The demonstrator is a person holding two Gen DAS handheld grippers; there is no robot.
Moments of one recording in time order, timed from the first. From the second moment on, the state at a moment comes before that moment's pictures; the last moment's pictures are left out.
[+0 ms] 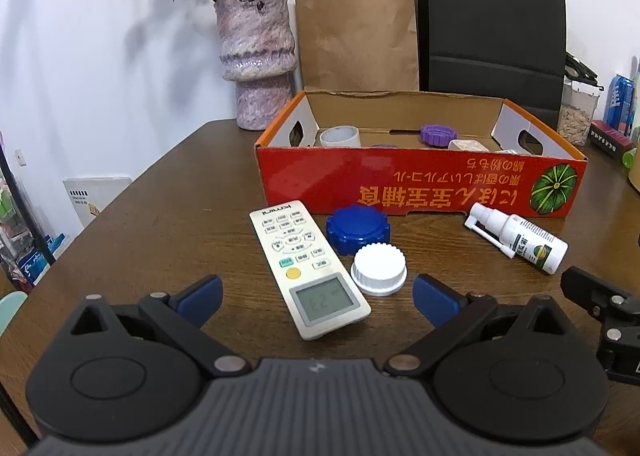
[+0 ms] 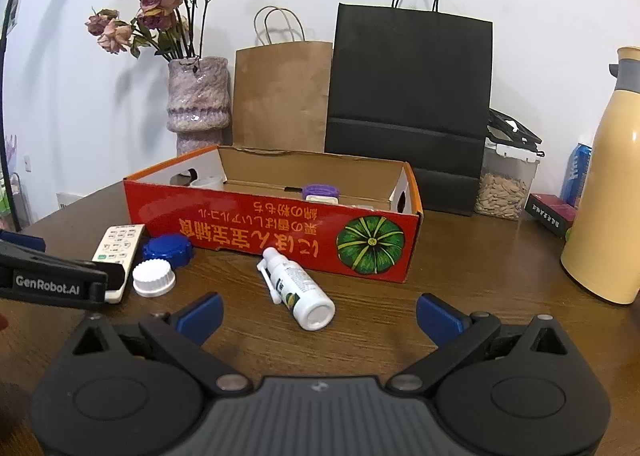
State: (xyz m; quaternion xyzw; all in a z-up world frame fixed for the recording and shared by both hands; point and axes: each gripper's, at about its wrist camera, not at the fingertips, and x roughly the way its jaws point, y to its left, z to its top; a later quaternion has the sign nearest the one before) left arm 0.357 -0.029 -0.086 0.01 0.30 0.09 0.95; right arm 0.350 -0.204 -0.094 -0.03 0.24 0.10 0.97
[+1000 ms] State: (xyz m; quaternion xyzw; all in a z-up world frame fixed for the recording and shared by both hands) left arm 0.391 0.002 -0.105 -0.02 0.36 0.14 0.92; right arm 0.364 -0.201 -0.102 -0.03 0.27 0.10 0.96
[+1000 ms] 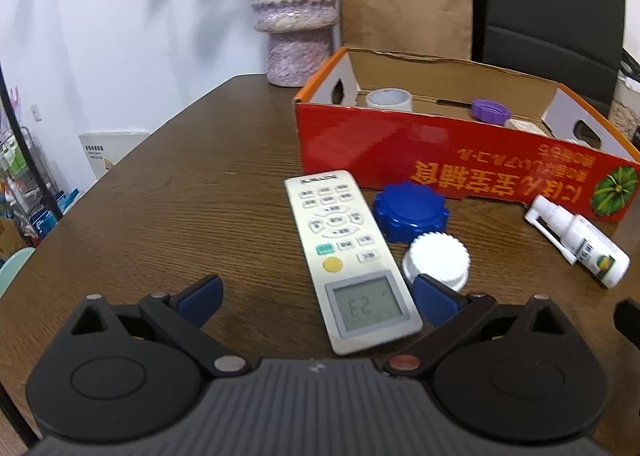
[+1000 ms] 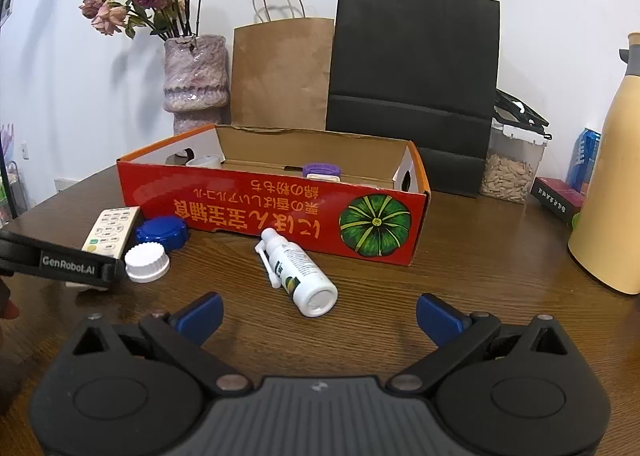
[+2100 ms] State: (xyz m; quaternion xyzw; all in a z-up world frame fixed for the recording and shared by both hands) left arm 0.434 0.023 -0.109 -0.03 0.35 0.09 0.93; right arm 0.408 -0.190 -0.107 -0.03 0.29 0.09 0.95
